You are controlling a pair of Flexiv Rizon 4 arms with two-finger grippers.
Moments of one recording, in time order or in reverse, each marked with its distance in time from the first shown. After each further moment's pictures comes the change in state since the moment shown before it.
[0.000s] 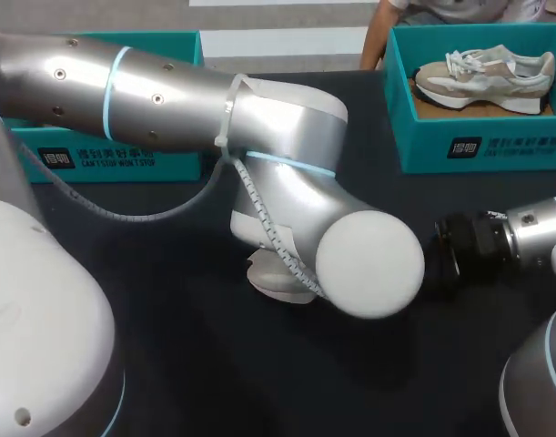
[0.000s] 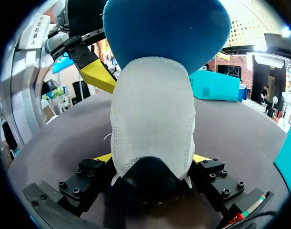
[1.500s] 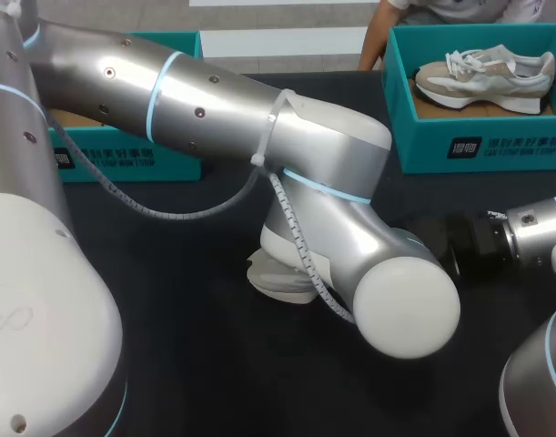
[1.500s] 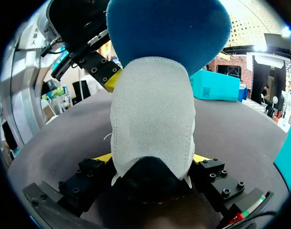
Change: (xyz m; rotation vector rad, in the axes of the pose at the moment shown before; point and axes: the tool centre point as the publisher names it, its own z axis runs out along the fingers) left arm -0.010 -0.007 0.019 0.003 -0.164 0.190; right arm 0.000 0.000 0.000 0.000 0.000 0.000
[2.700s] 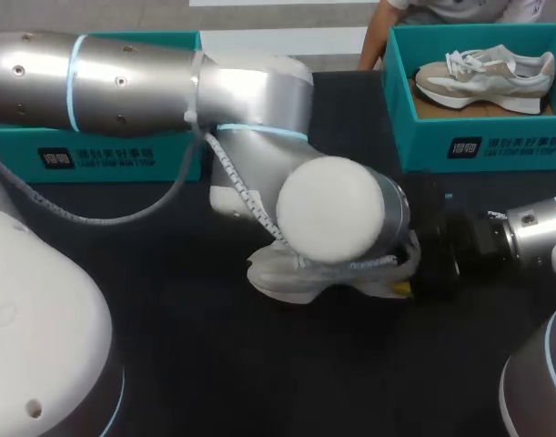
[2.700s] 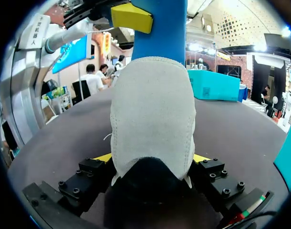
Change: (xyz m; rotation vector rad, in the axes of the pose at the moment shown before) left arm -0.027 -0.039 -0.041 0.157 0.263 0.017; right arm 0.000 0.000 0.000 0.000 0.000 0.000
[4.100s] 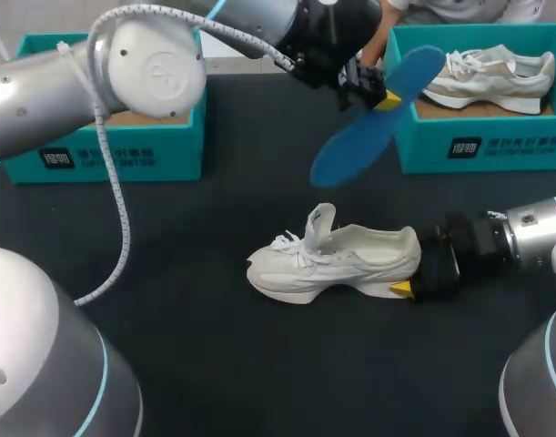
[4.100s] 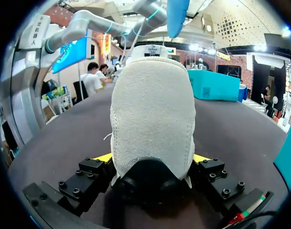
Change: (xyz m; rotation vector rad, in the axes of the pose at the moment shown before) left arm -0.122 -0.077 -0.116 0.400 0.588 0.036; right arm 0.000 0.000 0.000 0.000 0.000 0.000
